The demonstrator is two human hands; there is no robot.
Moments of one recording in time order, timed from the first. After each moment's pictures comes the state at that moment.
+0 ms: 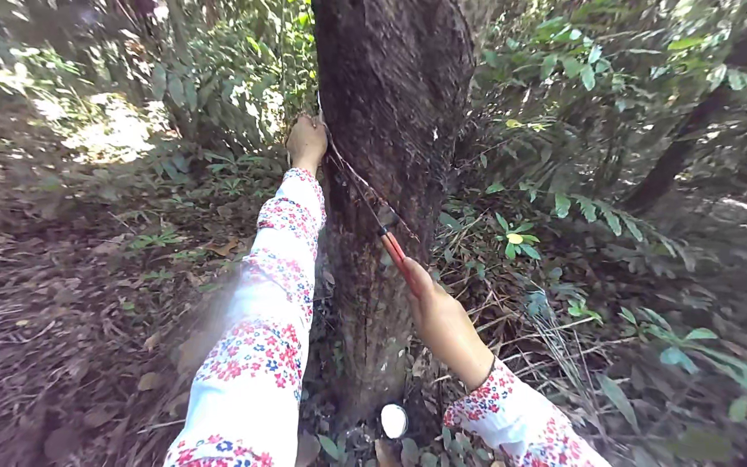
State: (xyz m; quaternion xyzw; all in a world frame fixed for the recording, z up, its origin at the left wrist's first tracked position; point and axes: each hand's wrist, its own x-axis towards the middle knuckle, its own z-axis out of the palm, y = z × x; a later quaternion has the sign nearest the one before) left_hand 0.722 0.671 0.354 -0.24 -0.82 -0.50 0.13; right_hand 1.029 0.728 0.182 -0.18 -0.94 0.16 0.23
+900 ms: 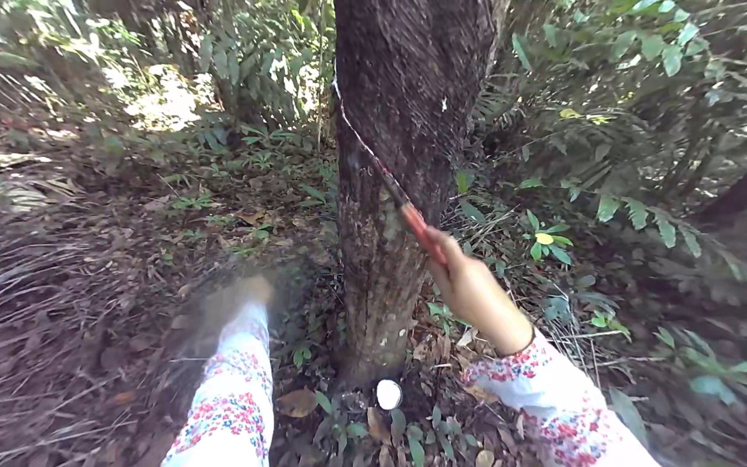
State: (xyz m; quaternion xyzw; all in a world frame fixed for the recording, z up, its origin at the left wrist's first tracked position) left_hand 0.793 0.523 0.018 0.01 -0.97 -0.19 -0.11; right_hand 1.081 0.783 0.201 -0.06 -0.95 0.17 0.25
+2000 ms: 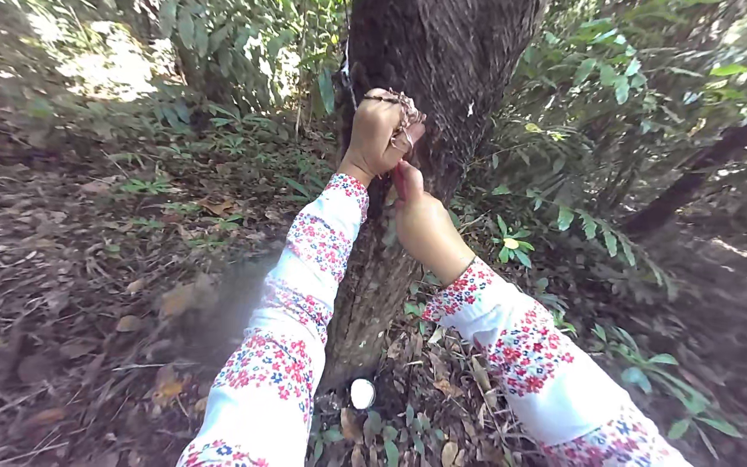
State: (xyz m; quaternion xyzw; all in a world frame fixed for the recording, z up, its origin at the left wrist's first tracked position) left_hand 0.782 0.707 0.287 -0.55 -0.41 -0.45 0.57; right_hand 0.966 0.726 0.264 -0.17 -0.96 0.13 0.20
